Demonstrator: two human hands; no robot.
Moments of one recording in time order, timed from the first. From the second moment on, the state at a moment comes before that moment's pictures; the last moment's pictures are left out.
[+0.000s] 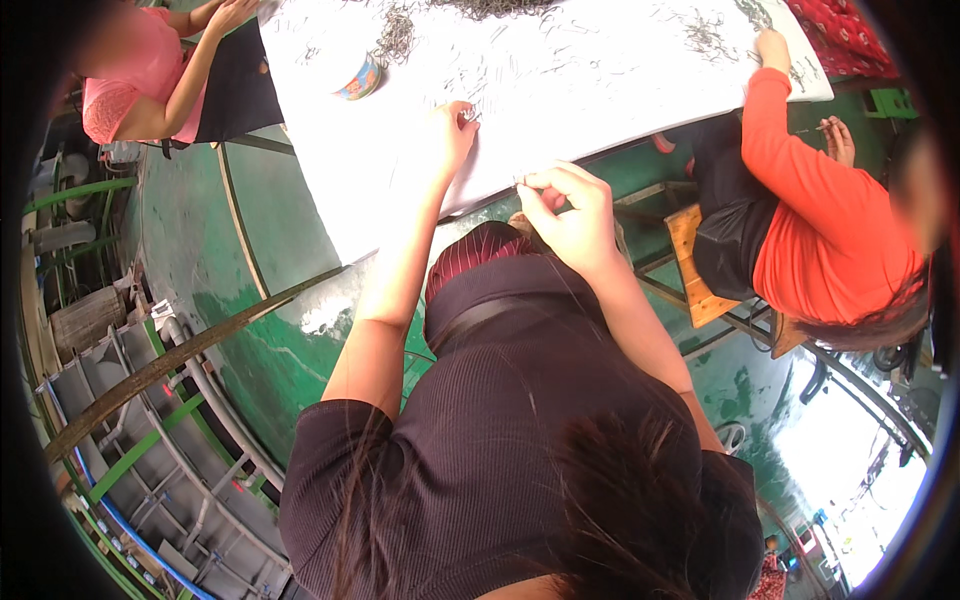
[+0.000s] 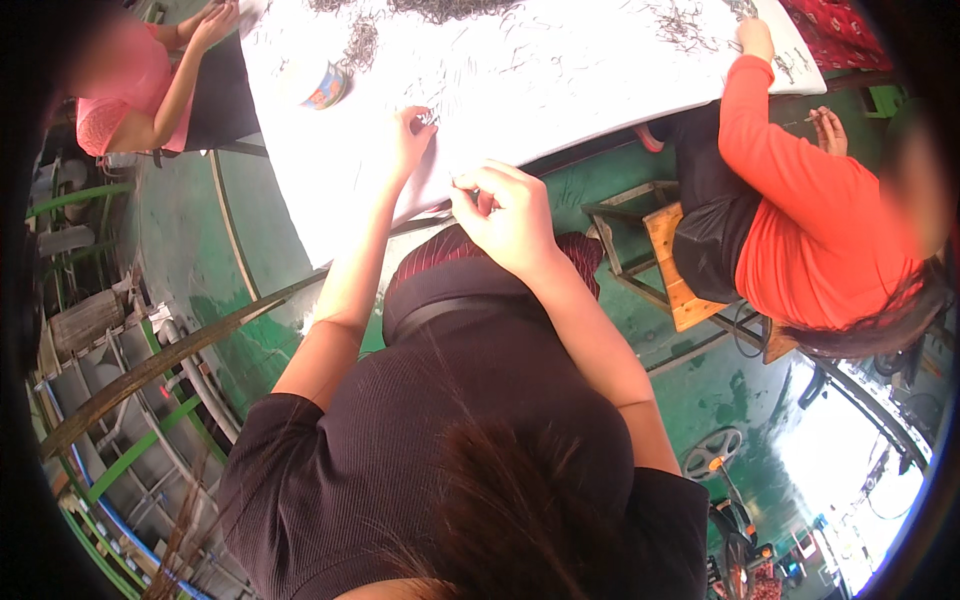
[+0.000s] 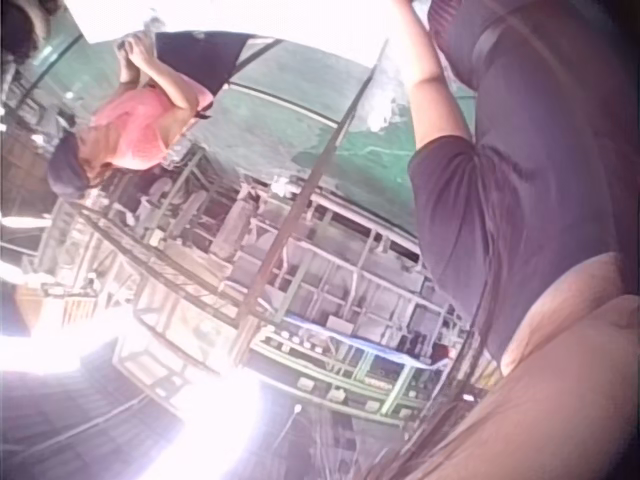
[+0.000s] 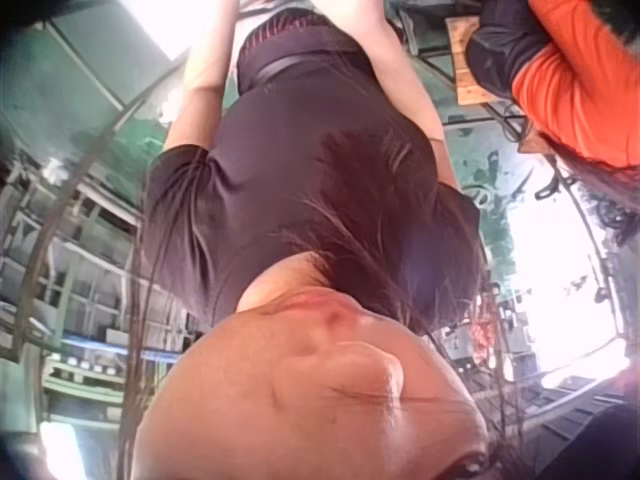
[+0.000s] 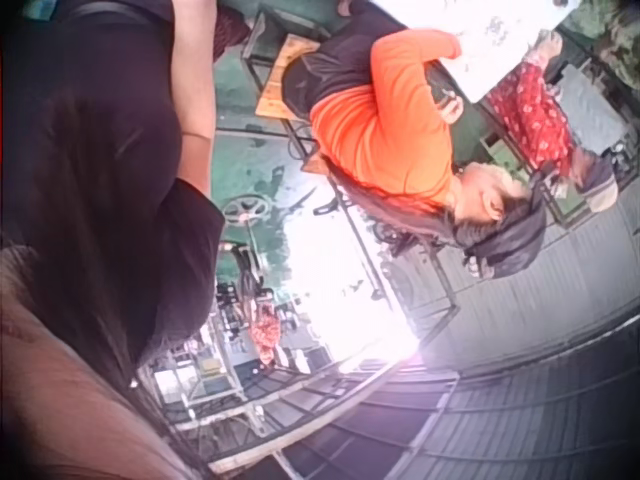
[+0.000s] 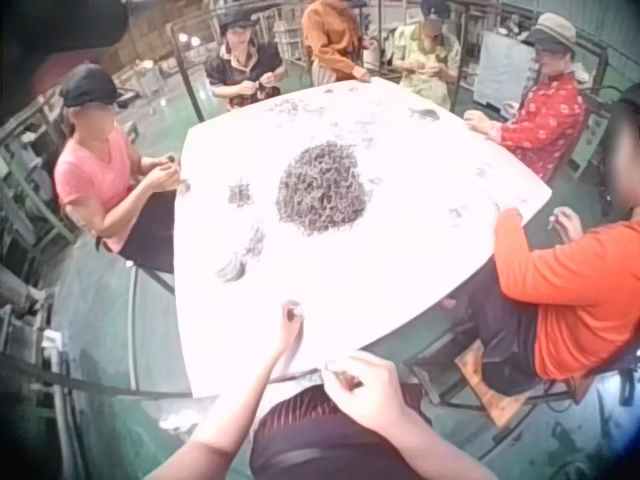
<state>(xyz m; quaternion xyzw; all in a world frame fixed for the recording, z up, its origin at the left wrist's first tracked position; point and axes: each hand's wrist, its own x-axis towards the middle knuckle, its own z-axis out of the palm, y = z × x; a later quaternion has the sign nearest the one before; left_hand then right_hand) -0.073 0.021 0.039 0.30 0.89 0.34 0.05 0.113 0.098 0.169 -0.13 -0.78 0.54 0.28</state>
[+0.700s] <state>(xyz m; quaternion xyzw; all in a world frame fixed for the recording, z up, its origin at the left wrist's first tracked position) 0.030 0.011 0.148 0.13 0.59 0.74 0.30 0.112 0.104 0.162 -0.19 -0.80 0.53 0.23</state>
